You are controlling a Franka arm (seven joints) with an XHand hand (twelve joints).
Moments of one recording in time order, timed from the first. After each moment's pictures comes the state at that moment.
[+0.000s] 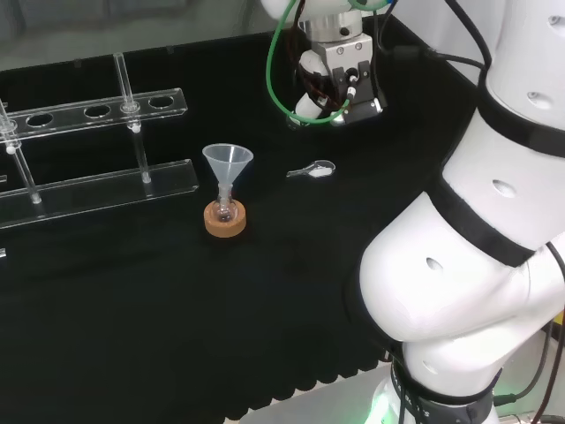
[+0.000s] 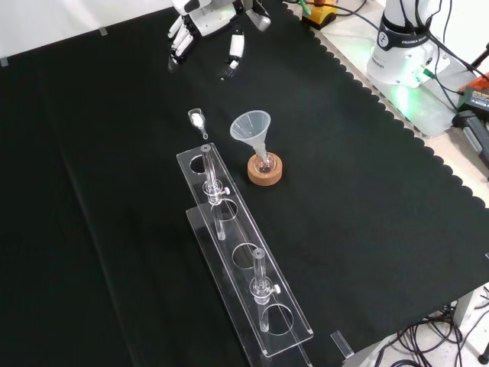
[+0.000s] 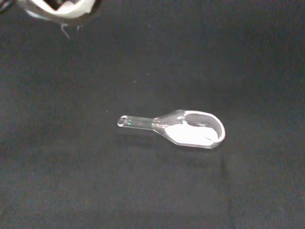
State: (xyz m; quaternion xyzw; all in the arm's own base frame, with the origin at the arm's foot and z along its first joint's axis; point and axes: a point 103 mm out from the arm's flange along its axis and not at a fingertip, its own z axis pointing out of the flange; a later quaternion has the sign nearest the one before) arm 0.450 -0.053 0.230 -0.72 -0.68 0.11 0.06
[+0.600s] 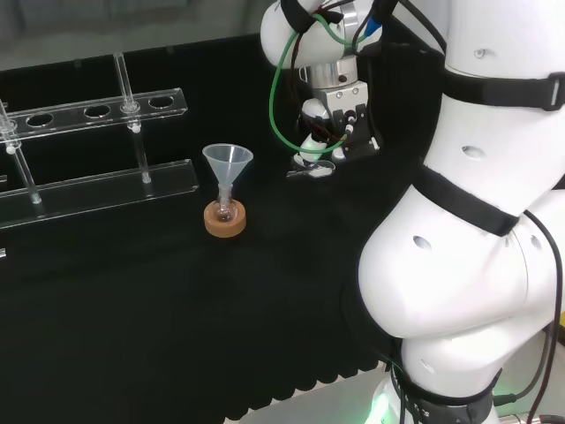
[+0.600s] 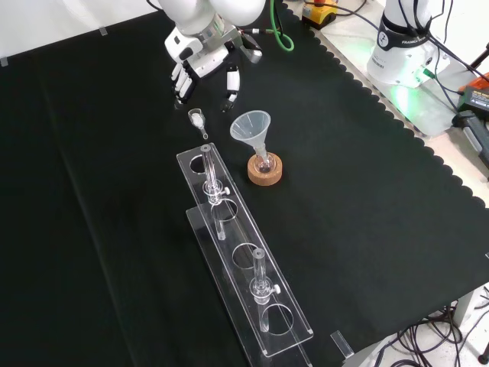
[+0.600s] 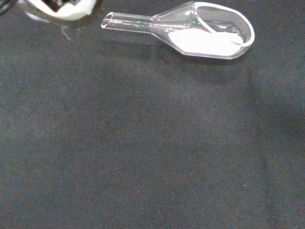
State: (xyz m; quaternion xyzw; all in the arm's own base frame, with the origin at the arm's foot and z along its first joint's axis) arm 0.458 -0.069 0.130 -0.71 -0.68 0.15 0.12
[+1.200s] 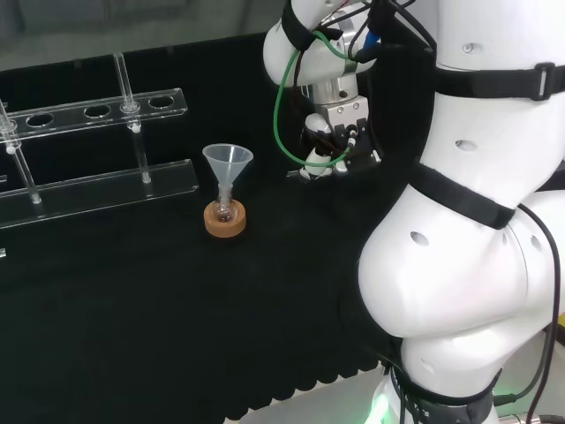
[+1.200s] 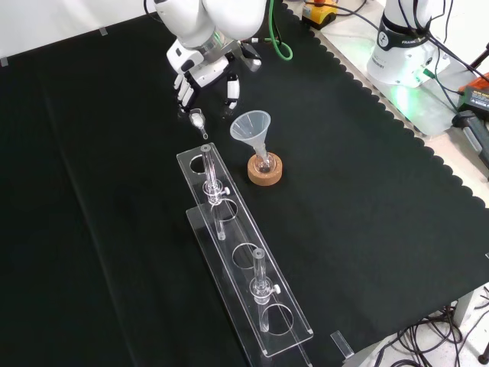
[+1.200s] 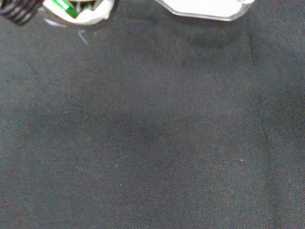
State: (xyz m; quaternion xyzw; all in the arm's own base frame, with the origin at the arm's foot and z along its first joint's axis) arm 0.455 -0.078 0.099 -0.71 -0.68 0.17 0.12
